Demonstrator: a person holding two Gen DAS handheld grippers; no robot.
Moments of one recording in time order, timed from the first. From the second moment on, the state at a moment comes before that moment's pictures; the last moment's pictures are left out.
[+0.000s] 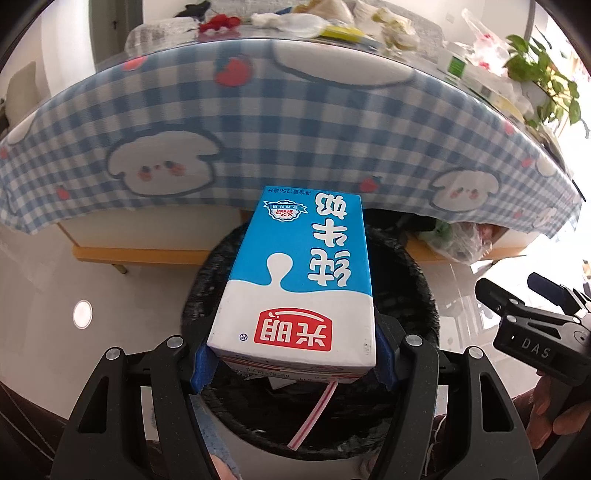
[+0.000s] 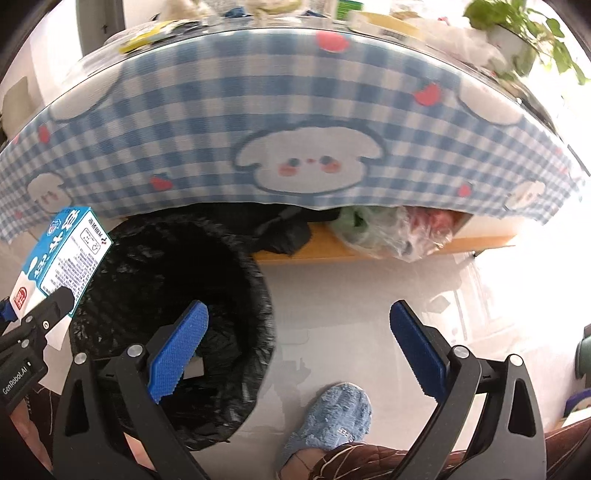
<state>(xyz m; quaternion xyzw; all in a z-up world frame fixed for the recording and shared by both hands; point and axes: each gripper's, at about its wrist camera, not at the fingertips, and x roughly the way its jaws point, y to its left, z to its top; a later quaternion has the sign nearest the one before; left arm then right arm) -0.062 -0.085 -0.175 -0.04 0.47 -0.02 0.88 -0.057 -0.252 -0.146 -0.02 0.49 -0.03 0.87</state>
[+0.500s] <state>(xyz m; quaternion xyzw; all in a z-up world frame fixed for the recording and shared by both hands) -0.060 -0.118 -0.185 -0.02 0.48 -0.04 0.88 -0.058 -0.275 -0.142 0.00 0.49 -0.05 0.87</state>
